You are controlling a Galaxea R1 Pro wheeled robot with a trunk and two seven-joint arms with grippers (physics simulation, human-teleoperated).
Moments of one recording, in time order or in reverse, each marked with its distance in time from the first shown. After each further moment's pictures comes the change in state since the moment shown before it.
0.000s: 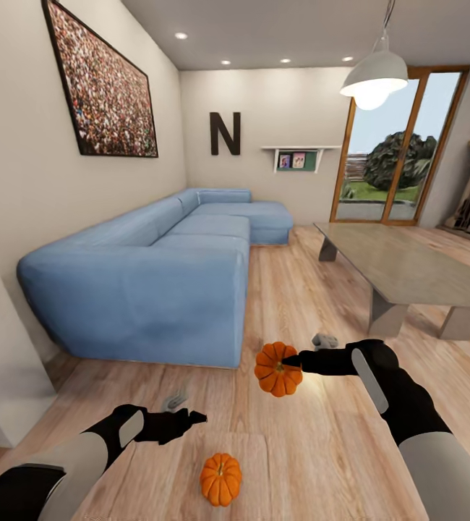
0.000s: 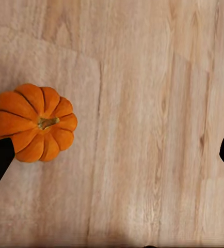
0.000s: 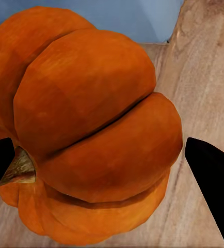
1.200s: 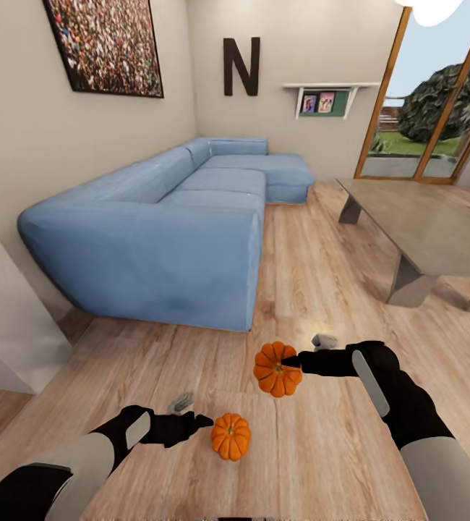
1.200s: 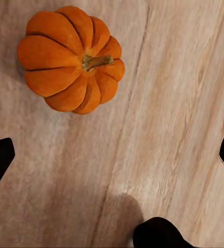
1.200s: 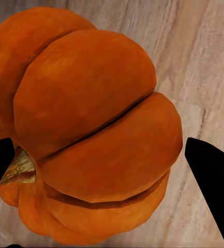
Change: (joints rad) left arm 0.000 -0.028 -0.019 0.008 -0.003 0.002 0.006; right arm 0.018 0.000 0.001 -0.036 0.000 0.000 0.002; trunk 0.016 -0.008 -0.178
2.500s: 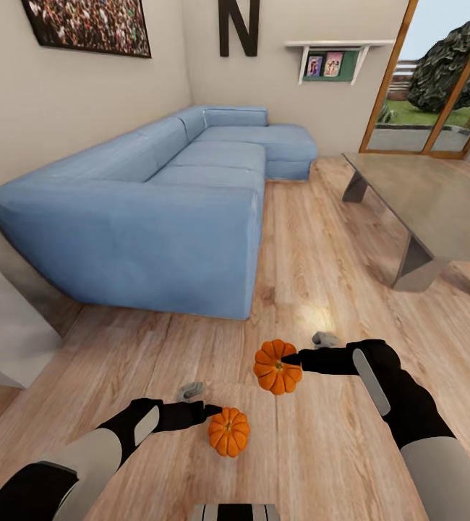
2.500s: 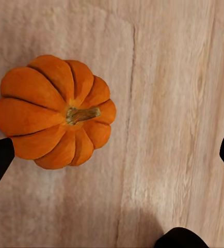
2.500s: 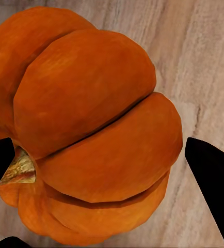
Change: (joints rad) left arm -0.001 -0.025 -0.105 -0.064 0.001 -0.132 -0.046; right arm -0.001 -0.001 -0.003 -0.017 -0.001 0.000 -0.001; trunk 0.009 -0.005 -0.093
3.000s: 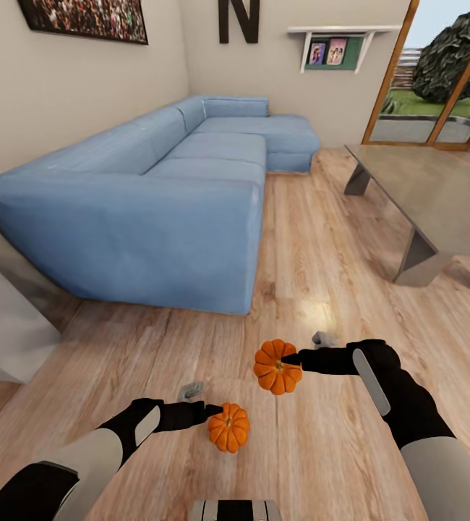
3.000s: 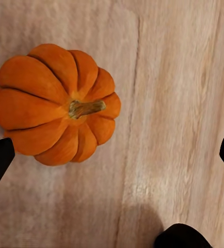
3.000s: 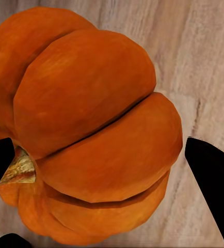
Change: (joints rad) left arm 0.000 -0.004 -0.001 0.000 0.000 -0.001 -0.002; right arm 0.000 0.000 0.000 0.000 0.000 0.000 0.000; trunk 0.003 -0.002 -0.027
